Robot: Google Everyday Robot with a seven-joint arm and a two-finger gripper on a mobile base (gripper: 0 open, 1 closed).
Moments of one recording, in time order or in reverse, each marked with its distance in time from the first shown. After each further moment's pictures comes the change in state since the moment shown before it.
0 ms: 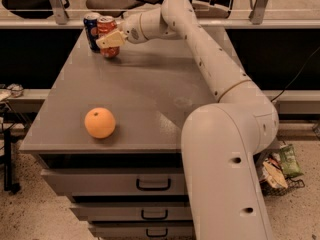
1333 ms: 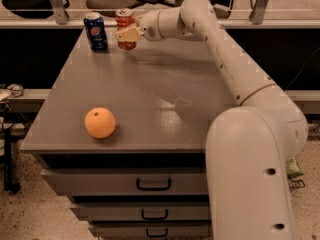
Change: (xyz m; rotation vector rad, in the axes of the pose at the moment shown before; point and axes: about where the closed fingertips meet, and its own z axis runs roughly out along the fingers) arm 0.003 -0.029 -0.062 0.131 -0.042 -0.029
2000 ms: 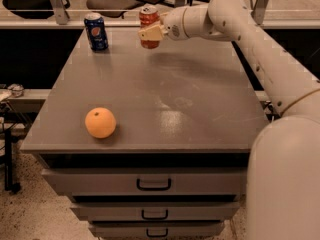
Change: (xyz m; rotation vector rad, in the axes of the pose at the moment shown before) arm 0.007 -0.008 -0.078 0.102 0.045 -0.012
